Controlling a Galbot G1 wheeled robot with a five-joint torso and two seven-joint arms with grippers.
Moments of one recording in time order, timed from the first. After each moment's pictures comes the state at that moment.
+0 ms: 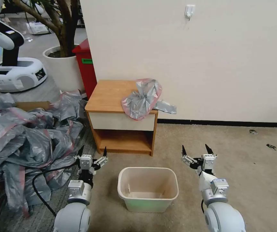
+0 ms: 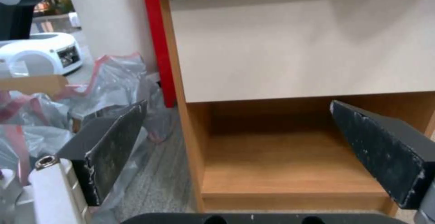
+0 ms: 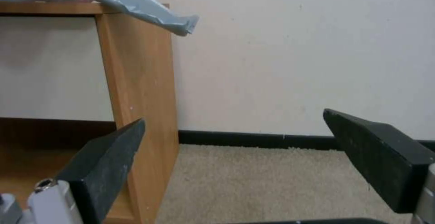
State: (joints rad) left arm 1.55 -1.50 -0.55 -2.00 0.00 0.00 0.00; right arm -1.55 1.50 0.55 2.00 0.00 0.00 0.00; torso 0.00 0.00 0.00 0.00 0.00
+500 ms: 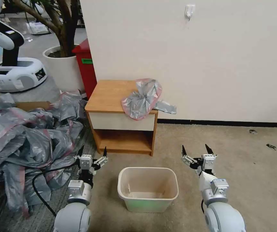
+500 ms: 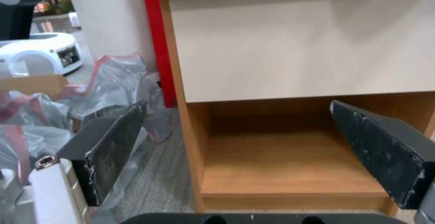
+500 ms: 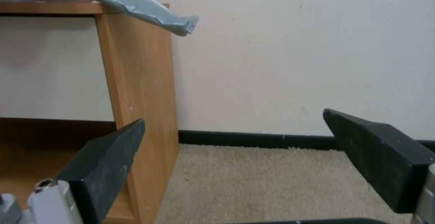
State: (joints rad) left arm 1.55 -1.50 -0.55 -2.00 0.00 0.00 0.00; right arm -1.55 1.50 0.55 2.00 0.00 0.00 0.00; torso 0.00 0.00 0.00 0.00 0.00
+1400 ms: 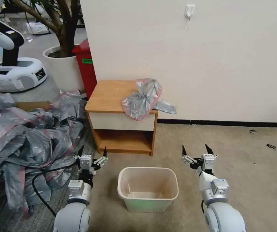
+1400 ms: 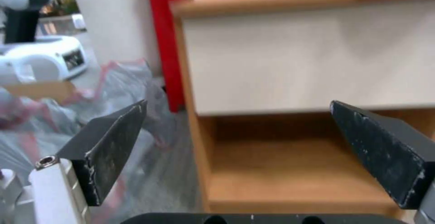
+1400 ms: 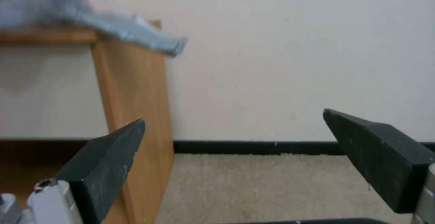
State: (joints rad) left arm 1.56 -1.46 -0.57 -2.07 -0.05 0.05 -0.01; right arm -1.60 1.52 0.58 2.10 0.02 -0.02 0.01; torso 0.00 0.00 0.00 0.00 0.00
